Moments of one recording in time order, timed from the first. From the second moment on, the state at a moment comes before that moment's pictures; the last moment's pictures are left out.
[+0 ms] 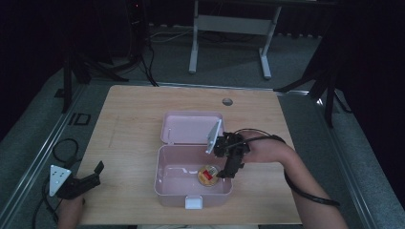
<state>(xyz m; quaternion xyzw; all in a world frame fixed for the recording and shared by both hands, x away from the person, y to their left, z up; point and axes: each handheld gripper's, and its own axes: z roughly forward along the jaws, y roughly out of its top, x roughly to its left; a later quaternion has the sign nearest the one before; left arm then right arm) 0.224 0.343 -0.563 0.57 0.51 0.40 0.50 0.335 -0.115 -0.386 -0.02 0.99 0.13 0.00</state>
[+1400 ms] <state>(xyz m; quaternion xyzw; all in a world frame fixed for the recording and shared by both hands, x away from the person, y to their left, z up) 0.224 0.343 -0.563 0.57 0.51 0.40 0.51 0.360 -0.320 -0.543 0.41 0.80 0.34 0.28</state>
